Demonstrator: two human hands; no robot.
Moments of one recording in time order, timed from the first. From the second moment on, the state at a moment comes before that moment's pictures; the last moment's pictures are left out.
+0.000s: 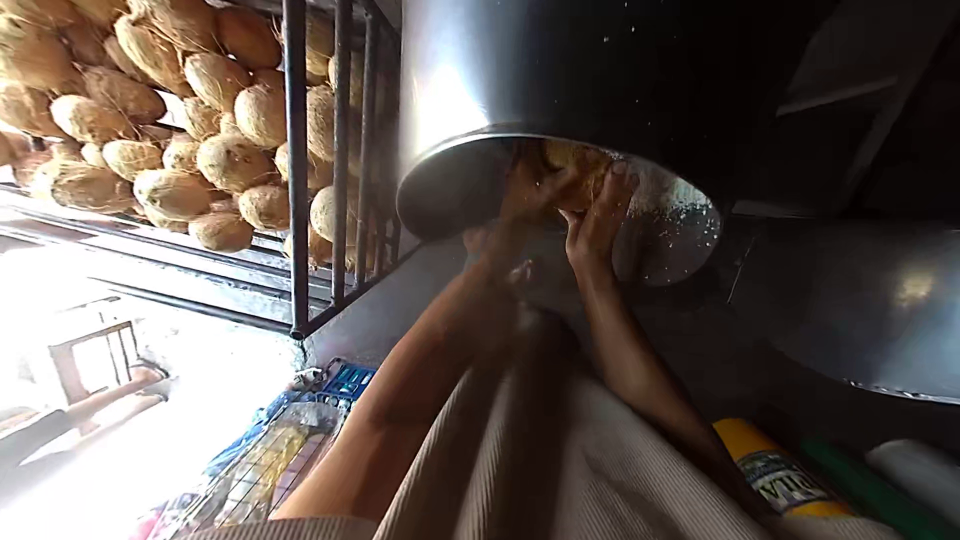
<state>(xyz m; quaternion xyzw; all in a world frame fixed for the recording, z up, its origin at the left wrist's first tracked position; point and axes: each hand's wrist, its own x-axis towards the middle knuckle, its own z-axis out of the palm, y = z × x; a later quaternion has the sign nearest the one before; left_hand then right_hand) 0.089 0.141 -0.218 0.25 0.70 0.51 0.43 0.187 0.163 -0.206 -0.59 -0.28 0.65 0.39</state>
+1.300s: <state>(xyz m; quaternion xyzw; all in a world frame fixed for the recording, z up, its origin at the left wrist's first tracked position) 0.082 0.145 -0.213 0.28 0.68 0.52 0.43 0.185 0.155 -0.201 -0.61 -0.28 0.64 0.38</state>
